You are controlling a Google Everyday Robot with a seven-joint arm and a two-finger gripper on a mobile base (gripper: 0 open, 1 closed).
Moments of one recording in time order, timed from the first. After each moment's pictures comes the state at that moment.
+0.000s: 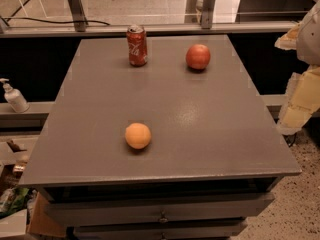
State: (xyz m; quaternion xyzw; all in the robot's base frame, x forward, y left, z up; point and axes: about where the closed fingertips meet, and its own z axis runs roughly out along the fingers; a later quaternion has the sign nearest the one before) arm 0.438 -0.217 0.976 -0.60 0.78 -0.03 0.16
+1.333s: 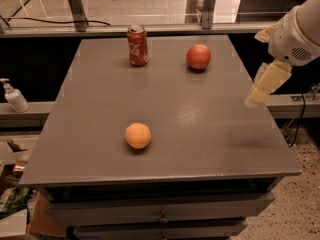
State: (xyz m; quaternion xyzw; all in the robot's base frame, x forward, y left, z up) arm 0.546 -0.222 0.933 -0.59 0.77 -0.02 0.26
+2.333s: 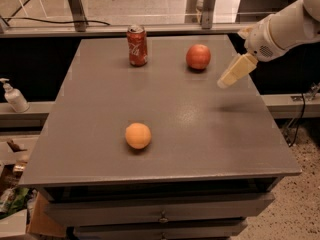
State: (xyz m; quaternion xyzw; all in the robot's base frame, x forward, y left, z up) arm 0.652 -0.204 0.896 -0.53 0.77 0.04 0.36
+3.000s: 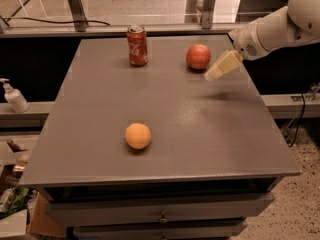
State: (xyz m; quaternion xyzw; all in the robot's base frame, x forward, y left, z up) arm 0.696 -0.185 0.881 -0.49 0.77 0.09 0.40
